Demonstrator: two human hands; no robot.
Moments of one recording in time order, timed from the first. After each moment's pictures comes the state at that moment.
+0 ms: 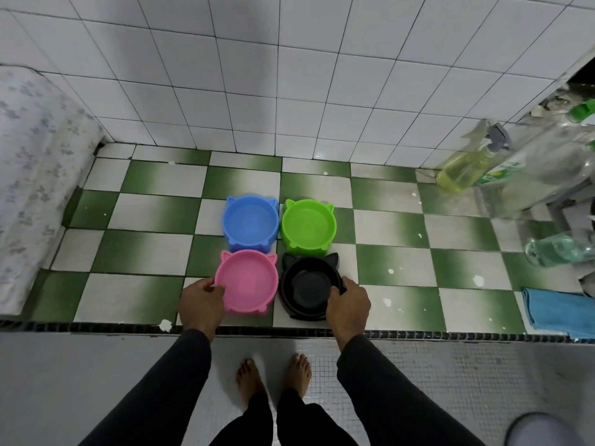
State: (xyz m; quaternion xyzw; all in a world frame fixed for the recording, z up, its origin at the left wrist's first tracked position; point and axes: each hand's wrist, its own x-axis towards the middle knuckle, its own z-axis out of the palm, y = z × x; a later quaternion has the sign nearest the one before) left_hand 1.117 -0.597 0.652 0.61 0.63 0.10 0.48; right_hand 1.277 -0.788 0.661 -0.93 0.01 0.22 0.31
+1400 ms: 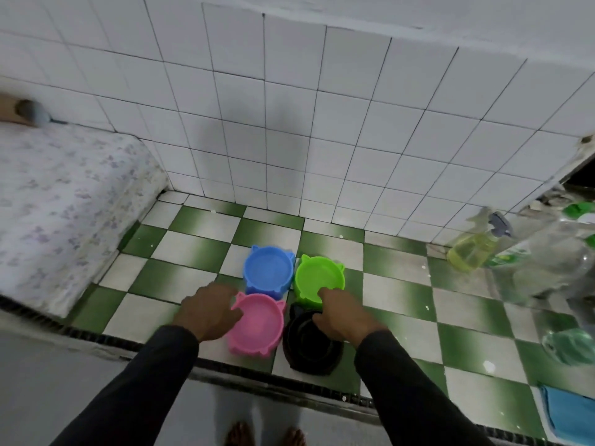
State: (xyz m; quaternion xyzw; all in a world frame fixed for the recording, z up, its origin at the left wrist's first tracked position) left_hand 1.129 -0.573 0.784 0.87 0.41 -0.14 0.22; right_hand 1.339 -0.740 0.775 -0.86 -0.44 0.28 0.00
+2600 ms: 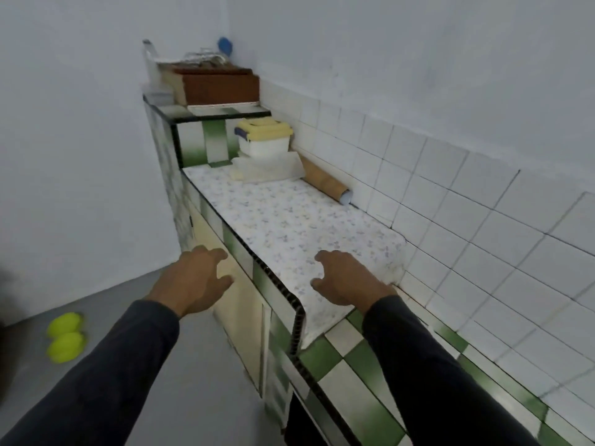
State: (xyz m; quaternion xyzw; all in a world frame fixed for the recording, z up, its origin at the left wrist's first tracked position) left_hand 0.689 -0.439 0.959 0.69 0.71 0.08 0.12; right_hand 0.965 -0.400 0.965 -0.62 -0.77 0.14 0.00
